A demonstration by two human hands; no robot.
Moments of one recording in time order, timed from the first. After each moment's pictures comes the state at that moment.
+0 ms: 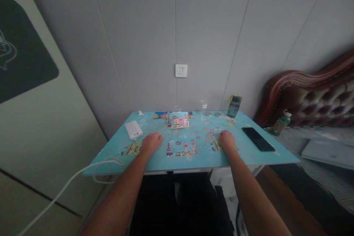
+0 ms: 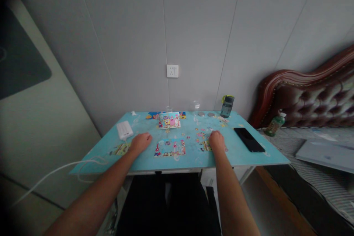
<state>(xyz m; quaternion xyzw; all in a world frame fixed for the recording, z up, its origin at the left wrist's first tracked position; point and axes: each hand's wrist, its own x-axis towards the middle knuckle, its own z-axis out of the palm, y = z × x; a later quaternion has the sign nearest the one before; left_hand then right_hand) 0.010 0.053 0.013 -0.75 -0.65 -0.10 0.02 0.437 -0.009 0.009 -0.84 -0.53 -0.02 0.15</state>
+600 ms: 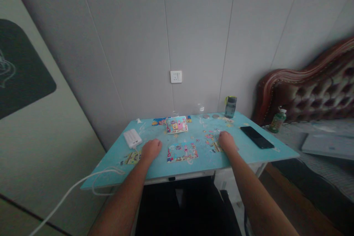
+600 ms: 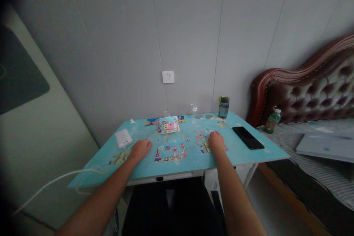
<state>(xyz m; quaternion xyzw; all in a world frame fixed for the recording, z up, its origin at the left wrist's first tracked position) 0.011 0.053 0.013 -0.76 -0.64 -0.08 0.05 0.436 -0.009 0.007 -0.84 -0.53 -0.02 0.16</state>
